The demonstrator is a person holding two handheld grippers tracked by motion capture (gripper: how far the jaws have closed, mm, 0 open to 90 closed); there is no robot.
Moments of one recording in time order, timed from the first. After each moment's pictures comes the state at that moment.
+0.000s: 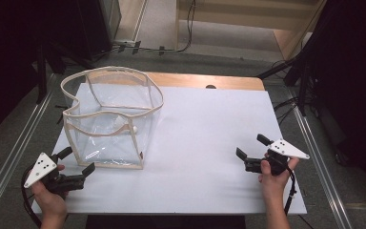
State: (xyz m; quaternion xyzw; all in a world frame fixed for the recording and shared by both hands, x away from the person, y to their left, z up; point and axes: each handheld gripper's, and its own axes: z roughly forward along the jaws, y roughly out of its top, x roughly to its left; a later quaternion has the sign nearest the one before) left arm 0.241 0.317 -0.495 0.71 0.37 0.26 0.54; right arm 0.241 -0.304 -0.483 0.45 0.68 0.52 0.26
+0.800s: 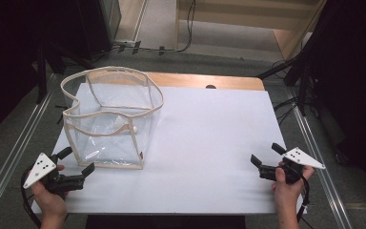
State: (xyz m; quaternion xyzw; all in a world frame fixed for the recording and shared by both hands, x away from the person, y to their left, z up) left arm 0.240 0.318 -0.495 0.71 0.37 0.26 0.54; right arm 0.220 -0.345 -0.501 0.49 0.67 0.50 0.26
